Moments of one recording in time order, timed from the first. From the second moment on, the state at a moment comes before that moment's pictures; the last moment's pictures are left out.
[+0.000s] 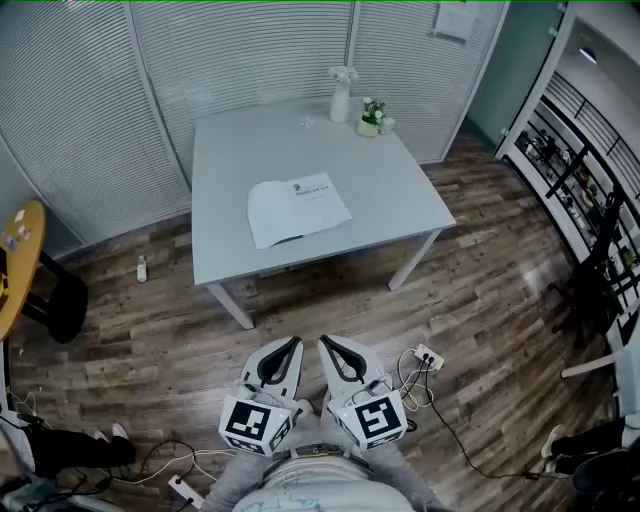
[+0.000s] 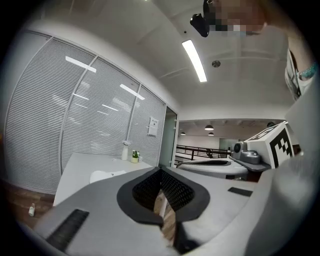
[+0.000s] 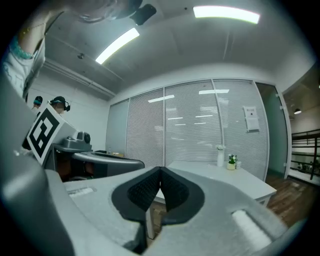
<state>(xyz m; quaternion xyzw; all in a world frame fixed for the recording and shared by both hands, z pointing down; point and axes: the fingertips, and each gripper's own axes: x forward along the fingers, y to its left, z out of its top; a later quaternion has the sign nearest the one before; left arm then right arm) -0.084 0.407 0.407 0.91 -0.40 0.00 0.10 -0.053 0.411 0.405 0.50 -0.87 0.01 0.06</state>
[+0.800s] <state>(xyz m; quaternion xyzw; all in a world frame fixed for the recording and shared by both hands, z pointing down) -0.039 0.254 0.395 0.90 -0.43 0.00 0.10 -0.015 0.251 0.391 0.47 -0.88 0.01 0.05</state>
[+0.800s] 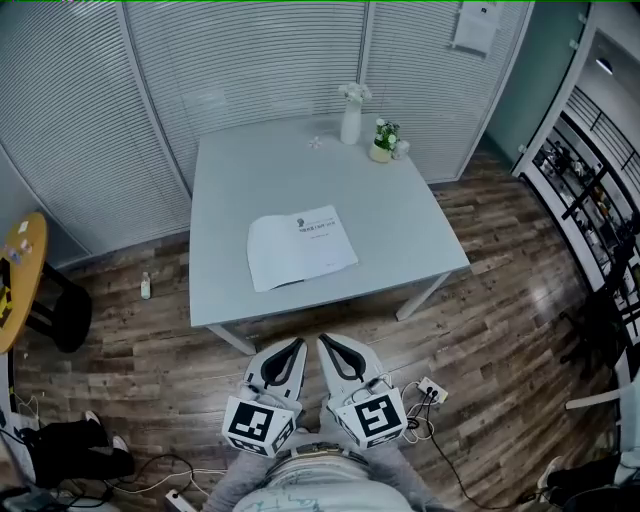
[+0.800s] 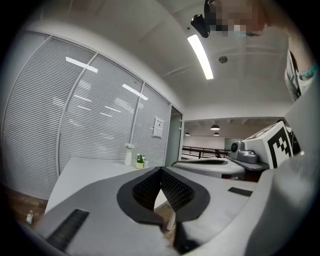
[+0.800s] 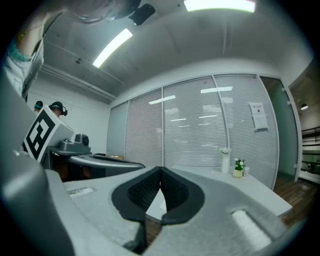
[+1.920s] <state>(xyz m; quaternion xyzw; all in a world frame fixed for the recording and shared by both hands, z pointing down) 0.046 0.097 0.399 0.87 -0.48 -0.02 0.11 0.070 0.095 0.397 0.40 -0.91 0.01 0.05</state>
